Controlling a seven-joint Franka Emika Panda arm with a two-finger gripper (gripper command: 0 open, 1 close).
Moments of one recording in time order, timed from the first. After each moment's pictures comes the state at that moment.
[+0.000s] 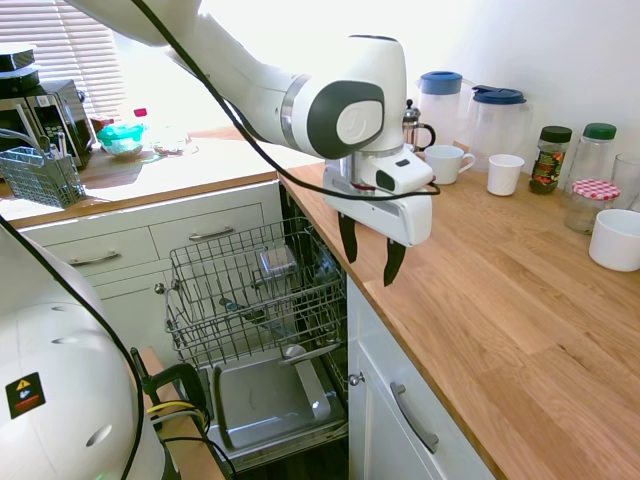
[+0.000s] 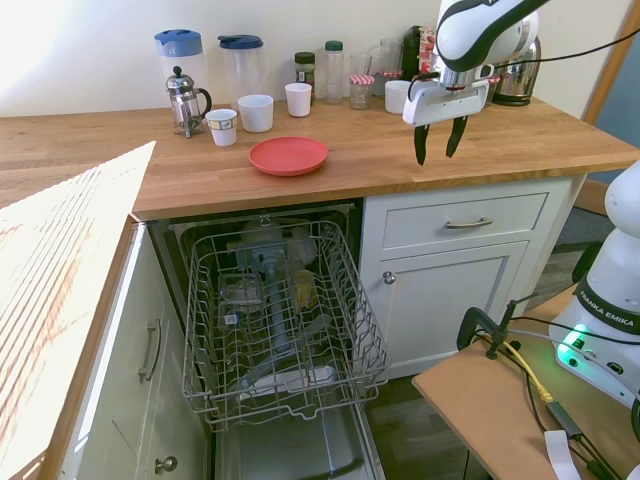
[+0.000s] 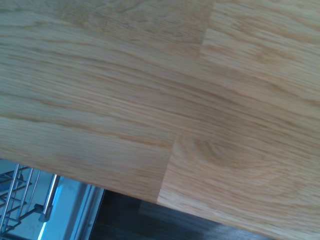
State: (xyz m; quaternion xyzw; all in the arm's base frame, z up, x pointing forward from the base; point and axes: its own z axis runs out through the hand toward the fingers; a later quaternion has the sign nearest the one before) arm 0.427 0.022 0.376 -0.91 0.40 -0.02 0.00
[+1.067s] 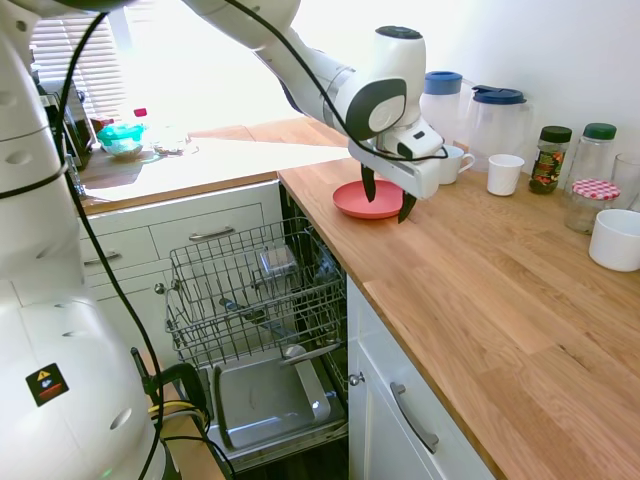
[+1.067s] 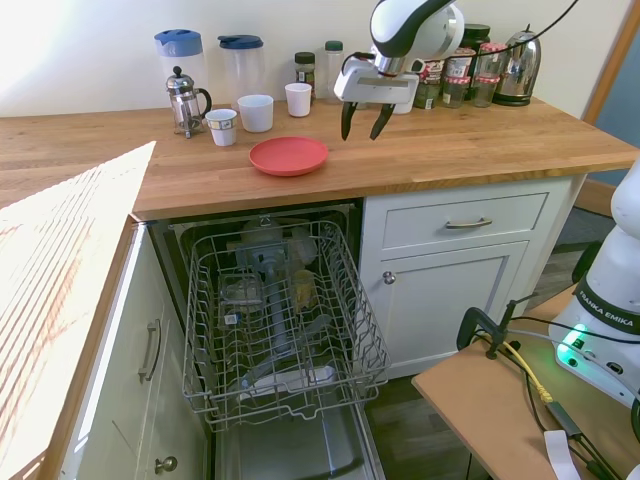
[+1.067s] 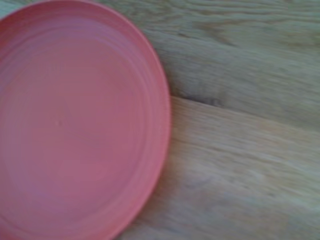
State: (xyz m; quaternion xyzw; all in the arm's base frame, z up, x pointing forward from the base) arm 0.571 0.106 0.384 -0.91 0.39 -0.06 0.14
